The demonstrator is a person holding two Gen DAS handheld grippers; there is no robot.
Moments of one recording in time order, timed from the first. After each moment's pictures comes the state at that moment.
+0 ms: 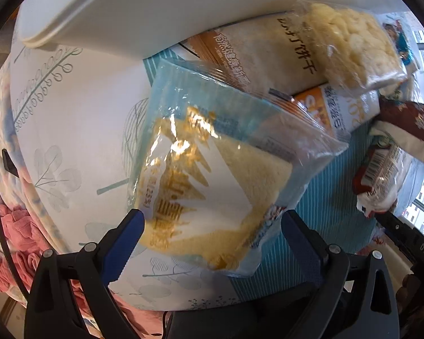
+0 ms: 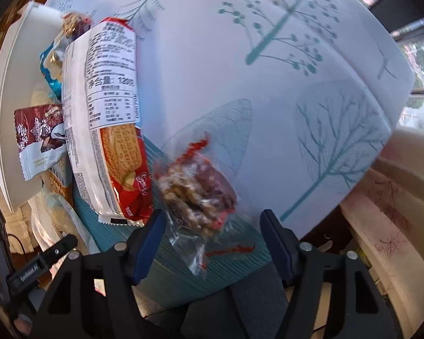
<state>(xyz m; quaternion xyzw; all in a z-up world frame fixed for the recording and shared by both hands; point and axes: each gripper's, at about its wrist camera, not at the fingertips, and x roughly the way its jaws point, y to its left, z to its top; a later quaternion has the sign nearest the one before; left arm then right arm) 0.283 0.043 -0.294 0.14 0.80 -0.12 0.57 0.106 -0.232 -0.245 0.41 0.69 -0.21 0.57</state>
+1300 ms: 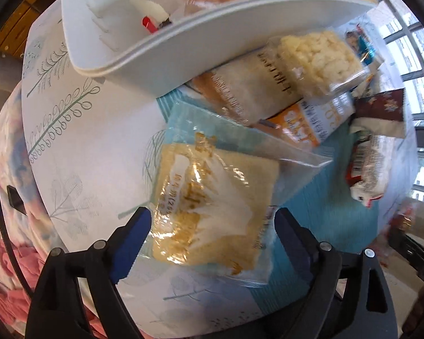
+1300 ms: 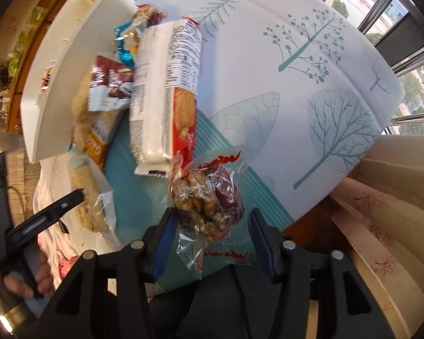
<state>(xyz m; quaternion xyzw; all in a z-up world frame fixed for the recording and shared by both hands) 0.285 0.057 -0.263 0.17 0.72 -0.18 0.65 0.112 -0.150 -0.180 0.37 0.65 -0.16 0.65</state>
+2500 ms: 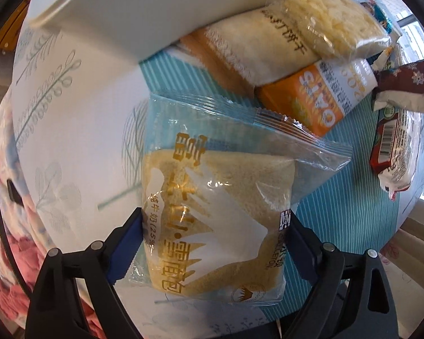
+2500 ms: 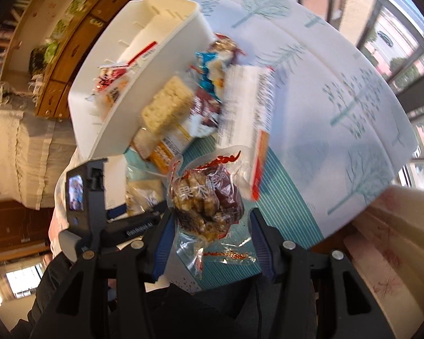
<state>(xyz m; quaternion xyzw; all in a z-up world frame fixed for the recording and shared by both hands) 0.238 0.055 -0.295 0.18 0.74 -0.16 0.63 0.132 -0.168 -0.129 0.35 0.62 -0.09 0.70</state>
